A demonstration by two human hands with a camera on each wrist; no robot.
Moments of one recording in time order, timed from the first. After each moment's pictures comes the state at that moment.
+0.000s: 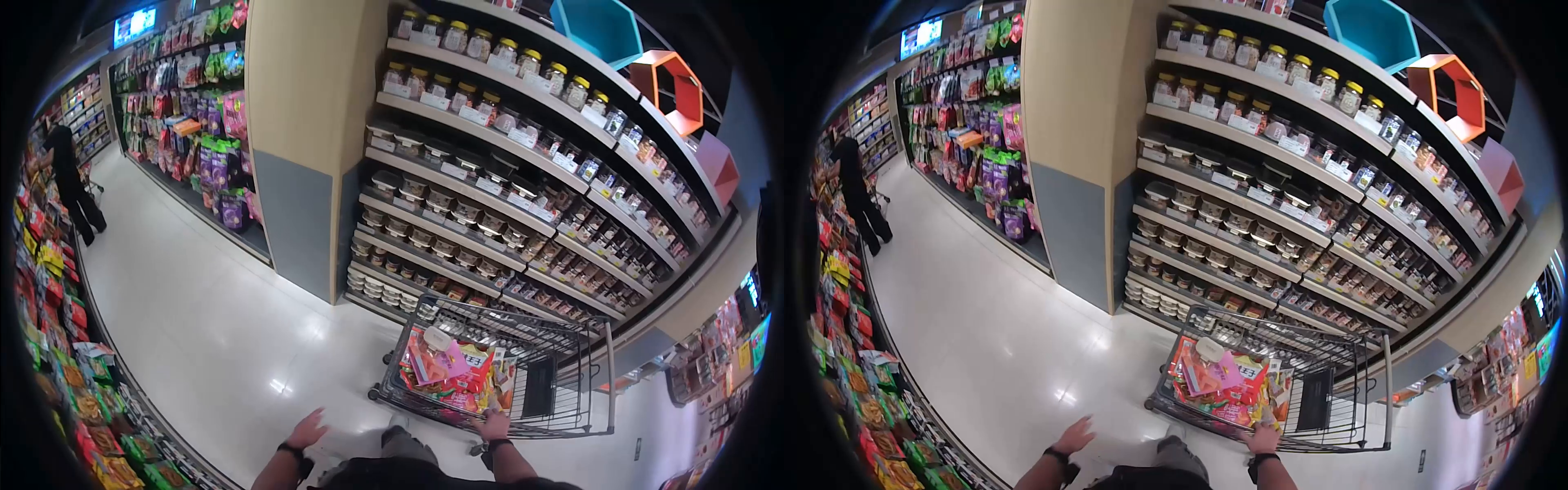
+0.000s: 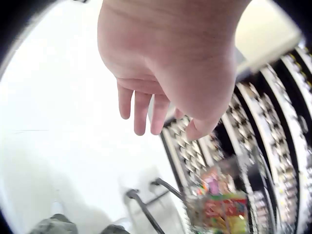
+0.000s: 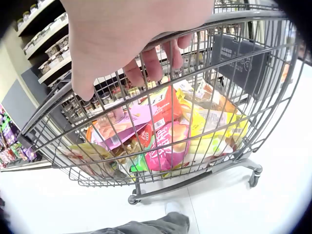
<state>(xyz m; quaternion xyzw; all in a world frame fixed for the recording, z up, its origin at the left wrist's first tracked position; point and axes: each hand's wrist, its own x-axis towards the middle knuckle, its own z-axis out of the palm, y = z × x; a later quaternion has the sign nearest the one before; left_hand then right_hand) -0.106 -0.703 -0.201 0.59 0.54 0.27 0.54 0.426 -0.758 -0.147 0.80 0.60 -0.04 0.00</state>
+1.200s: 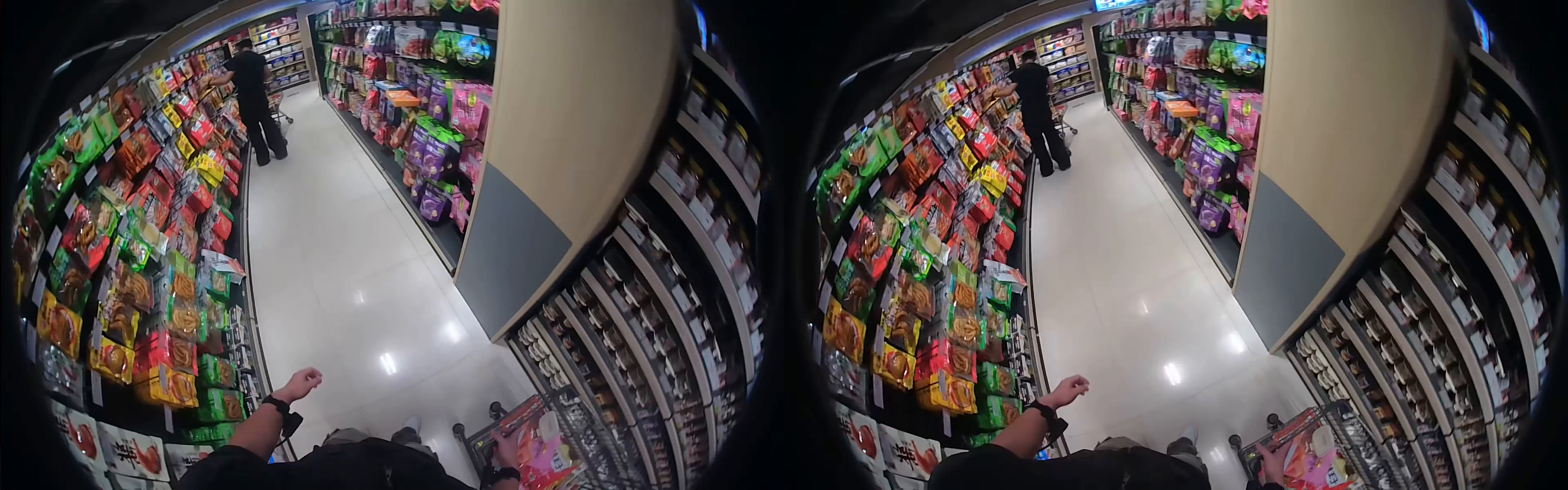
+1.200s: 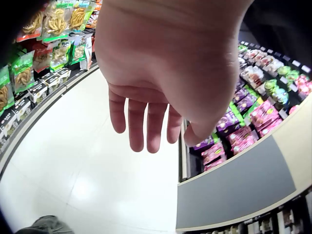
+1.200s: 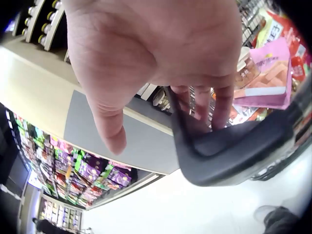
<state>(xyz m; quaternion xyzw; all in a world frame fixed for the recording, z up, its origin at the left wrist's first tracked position) -0.397 -0.707 -0.161 0.36 0.75 0.38 0.41 0.184 -0.519 -0.194 0.61 0.47 -0.55 -0.32</state>
